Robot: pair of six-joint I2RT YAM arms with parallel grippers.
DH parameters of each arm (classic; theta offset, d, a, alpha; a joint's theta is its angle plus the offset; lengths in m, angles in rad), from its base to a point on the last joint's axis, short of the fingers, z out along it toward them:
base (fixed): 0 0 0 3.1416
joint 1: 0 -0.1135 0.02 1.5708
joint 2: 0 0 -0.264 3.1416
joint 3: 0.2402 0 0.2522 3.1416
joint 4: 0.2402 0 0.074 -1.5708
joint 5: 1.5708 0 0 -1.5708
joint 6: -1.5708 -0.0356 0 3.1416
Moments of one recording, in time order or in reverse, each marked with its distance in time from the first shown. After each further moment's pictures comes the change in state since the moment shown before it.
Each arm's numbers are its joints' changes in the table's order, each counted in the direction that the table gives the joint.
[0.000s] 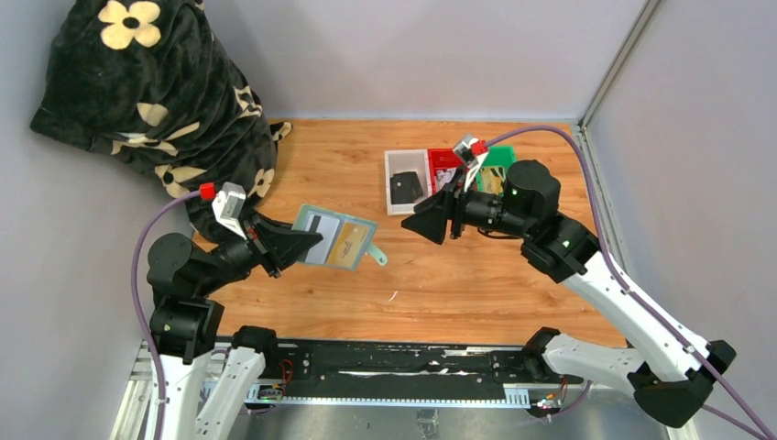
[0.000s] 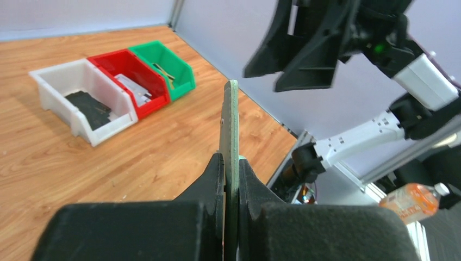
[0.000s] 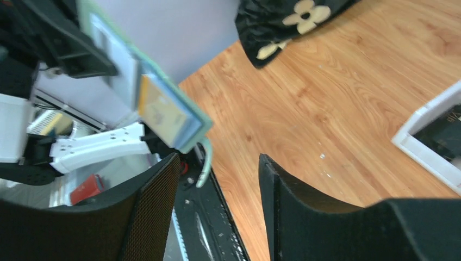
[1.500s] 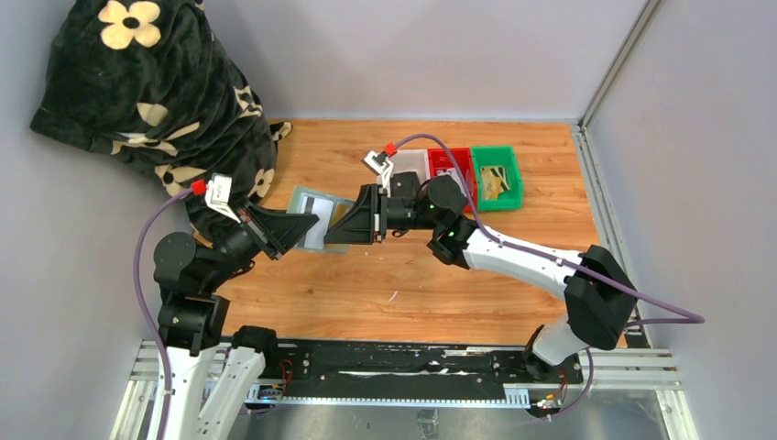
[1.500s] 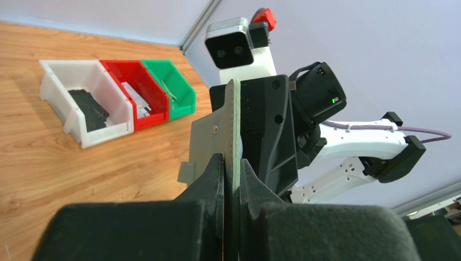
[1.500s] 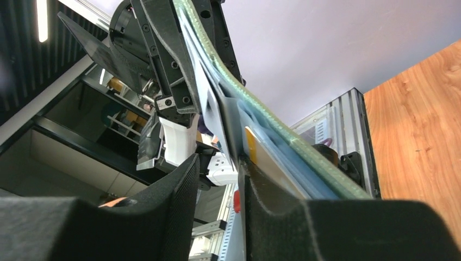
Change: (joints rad) left arm 0.000 0.006 -0.070 -0.126 -0.179 0.246; right arm -0.192 0.499 -0.094 -1.075 -0.283 -0.782
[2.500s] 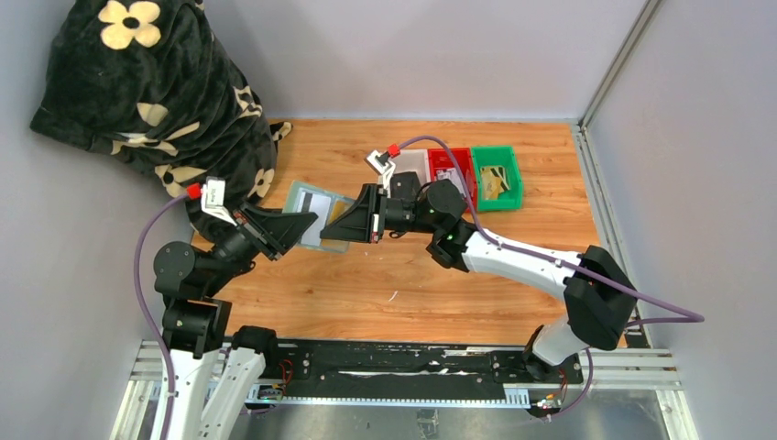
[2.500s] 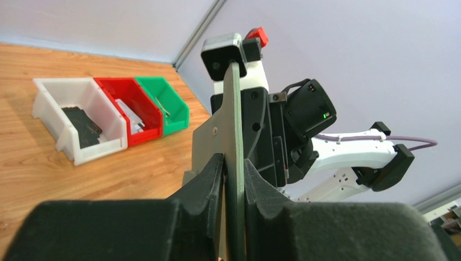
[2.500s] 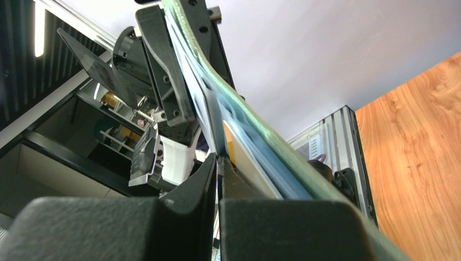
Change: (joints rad) left arm 0.000 -0.035 -0.053 -0.115 -0.030 0.056; right arm -0.015 0.002 -0.016 -0.043 0.084 0.011
